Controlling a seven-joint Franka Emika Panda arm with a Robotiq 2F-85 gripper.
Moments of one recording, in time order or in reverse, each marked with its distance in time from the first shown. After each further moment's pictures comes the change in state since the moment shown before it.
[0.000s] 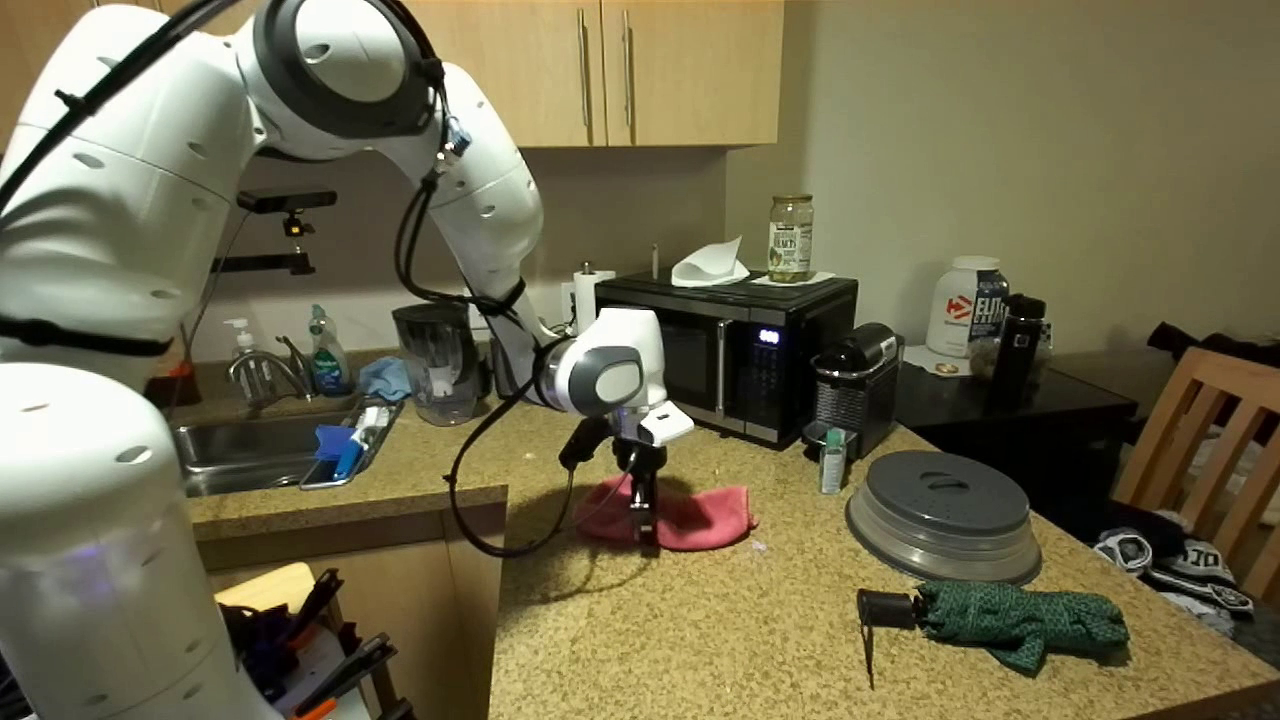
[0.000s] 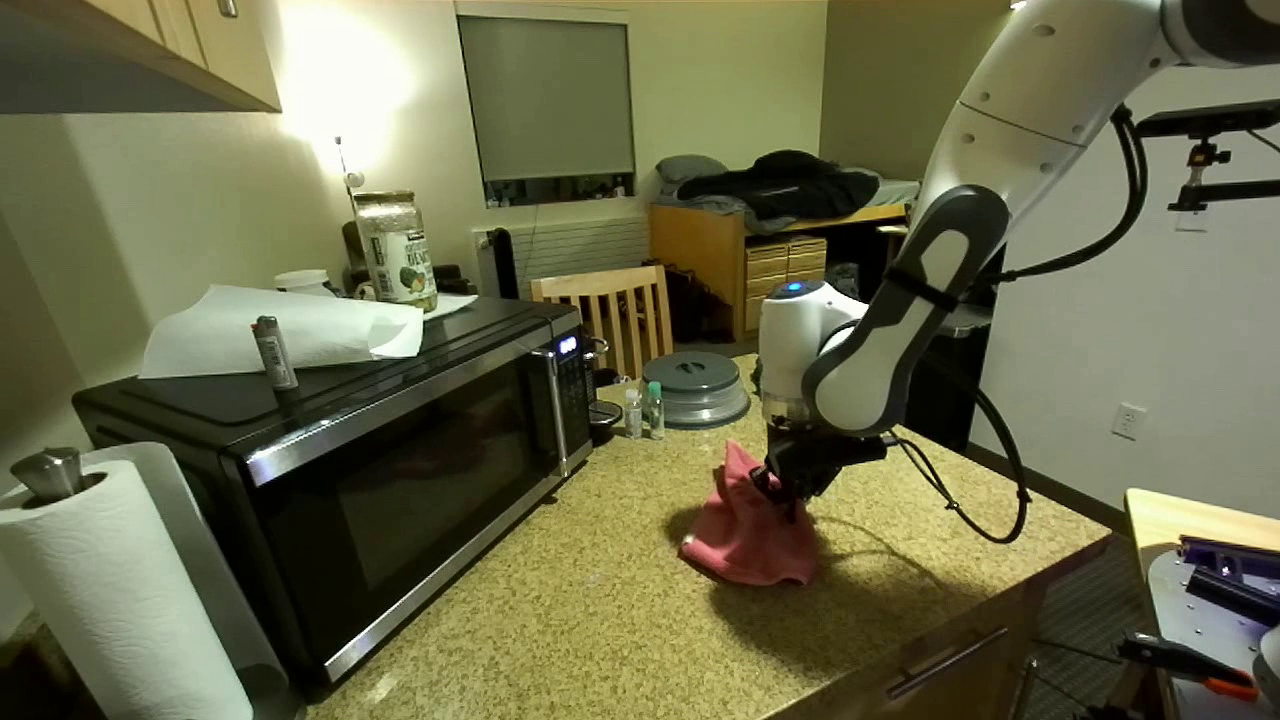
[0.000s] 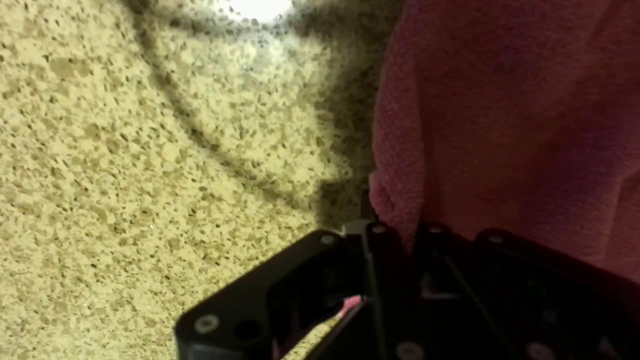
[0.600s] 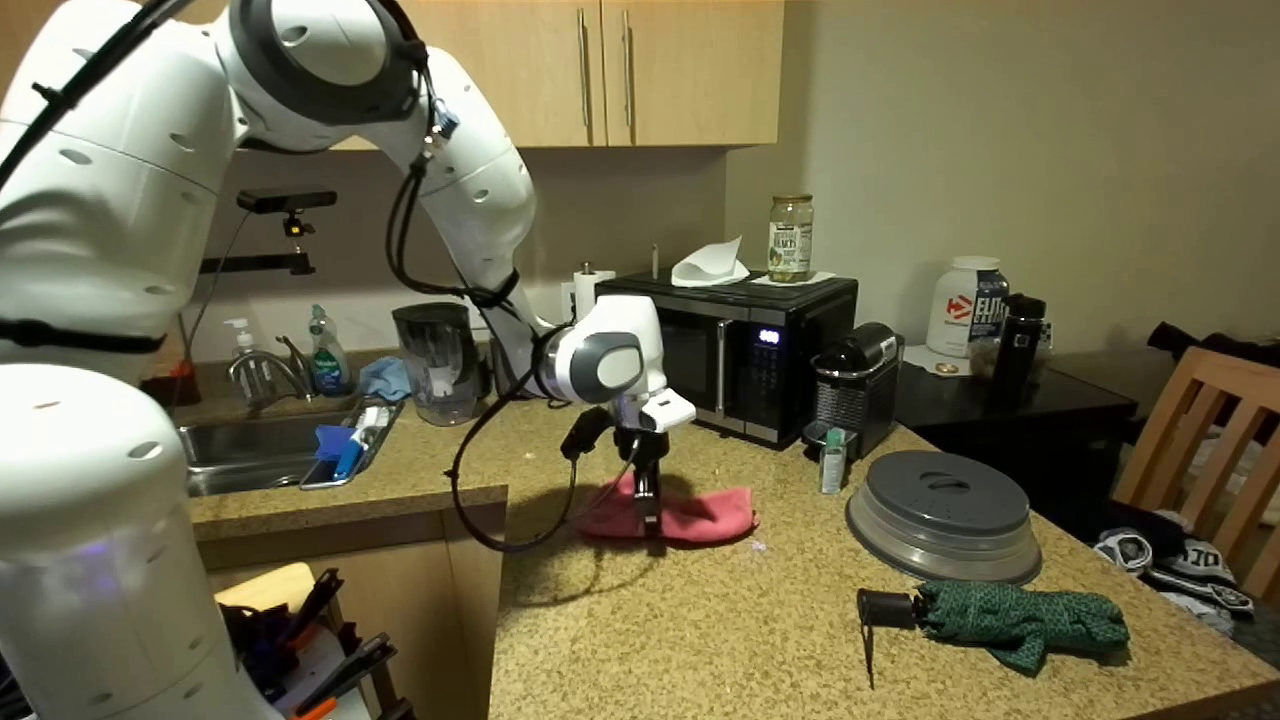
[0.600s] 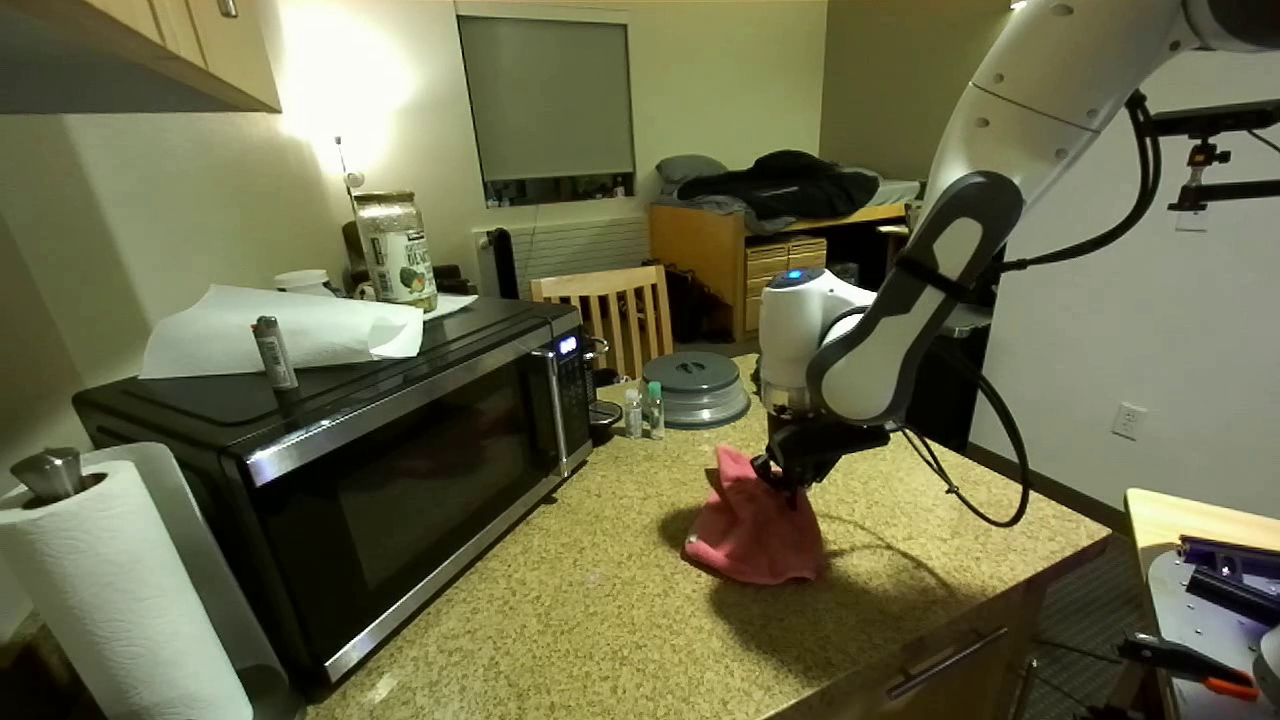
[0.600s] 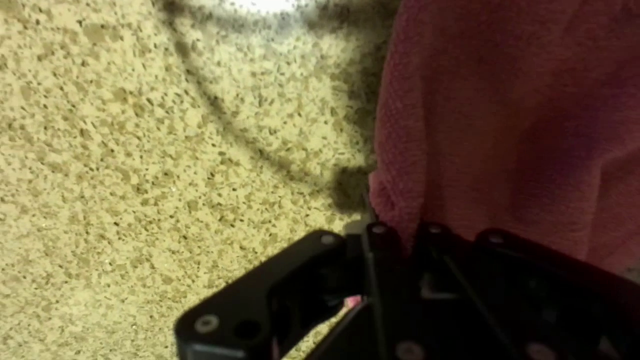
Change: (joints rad) arm 0.044 -0.038 -0.051 -0.011 -0.052 -0.024 0.010
